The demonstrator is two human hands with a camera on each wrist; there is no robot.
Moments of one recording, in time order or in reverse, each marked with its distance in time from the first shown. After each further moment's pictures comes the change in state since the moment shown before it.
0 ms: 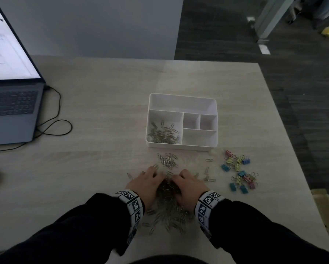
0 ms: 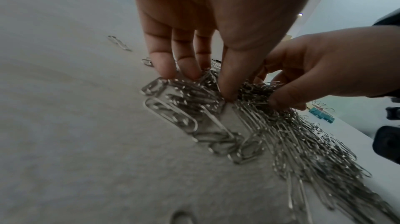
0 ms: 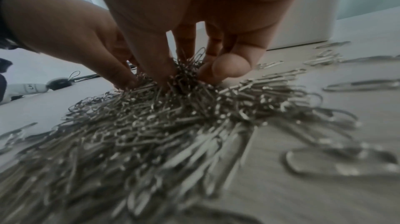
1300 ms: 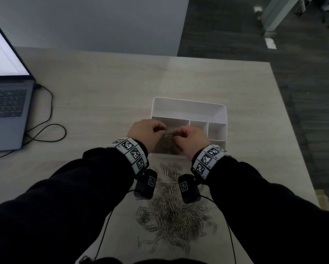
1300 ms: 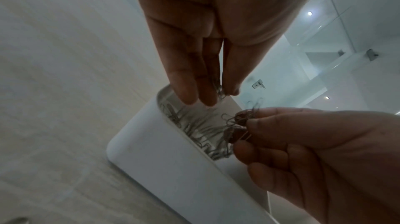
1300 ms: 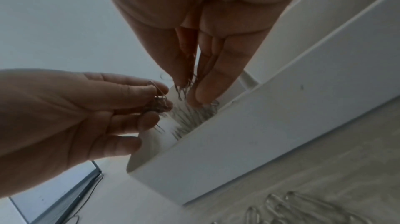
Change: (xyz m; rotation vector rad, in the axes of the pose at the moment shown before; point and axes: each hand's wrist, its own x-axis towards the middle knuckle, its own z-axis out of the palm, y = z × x) left_hand 0.096 -0.026 -0.137 -0.552 0.434 -0.157; right_hand 0.103 -0.016 -0.114 0.703 0.444 0.190
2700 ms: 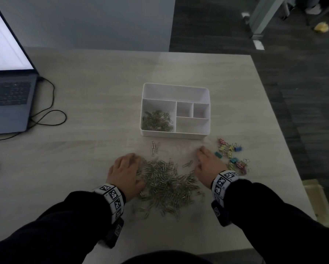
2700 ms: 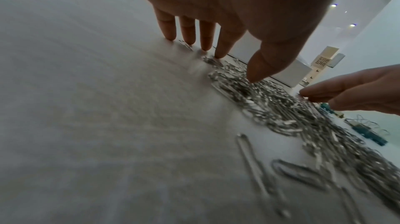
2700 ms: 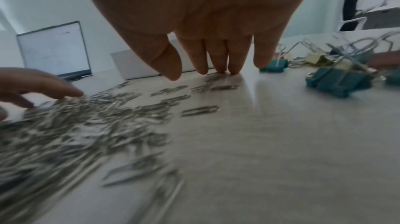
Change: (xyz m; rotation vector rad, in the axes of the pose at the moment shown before) left_hand -0.167 -0.084 0.063 0.559 -0.165 -0.033; right_hand -0.116 0.124 -0.040 -0.781 -0.224 -0.037
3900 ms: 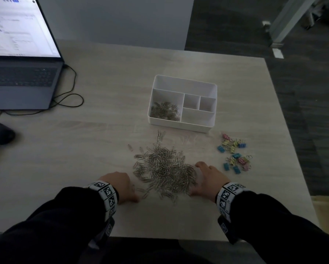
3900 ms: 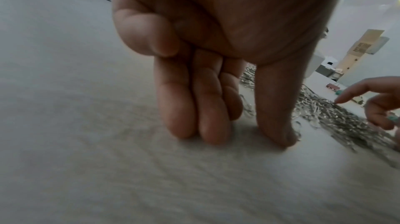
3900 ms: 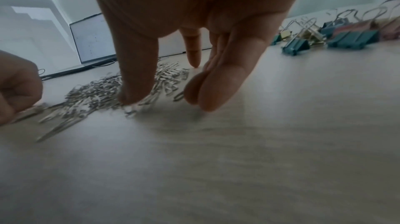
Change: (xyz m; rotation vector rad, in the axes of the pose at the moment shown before) left_hand -0.056 0.006 0.004 0.170 -0.448 -0.254; right_hand -0.049 0.009 0.033 0.065 -0.186 0.000
